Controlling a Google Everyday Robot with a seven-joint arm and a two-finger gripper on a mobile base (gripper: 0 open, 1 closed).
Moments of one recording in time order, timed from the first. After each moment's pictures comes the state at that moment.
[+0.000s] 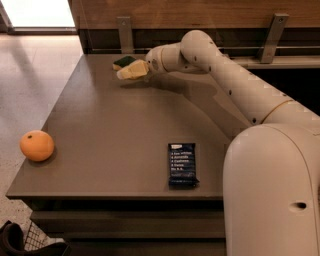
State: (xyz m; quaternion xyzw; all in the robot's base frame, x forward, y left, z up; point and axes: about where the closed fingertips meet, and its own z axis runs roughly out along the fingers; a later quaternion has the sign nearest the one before) arm 0.831 0.071 0.845 -0.38 0.73 0.28 0.49
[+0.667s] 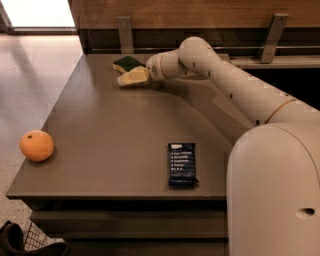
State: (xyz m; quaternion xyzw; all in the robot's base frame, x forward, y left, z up) arm 0.822 0.067 0.819 -0.36 0.76 0.27 0.46
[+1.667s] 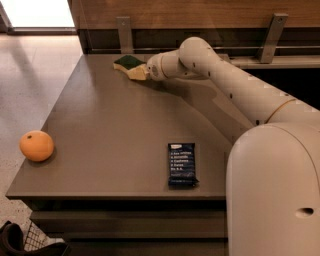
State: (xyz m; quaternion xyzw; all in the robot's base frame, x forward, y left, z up) arm 0.821 0.072 0.813 -0.36 0.77 0.28 0.46
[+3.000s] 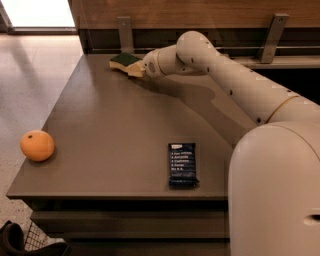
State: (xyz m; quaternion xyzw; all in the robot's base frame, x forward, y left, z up) arm 0.811 0.073 0.836 -0.37 0.76 0.27 0.46
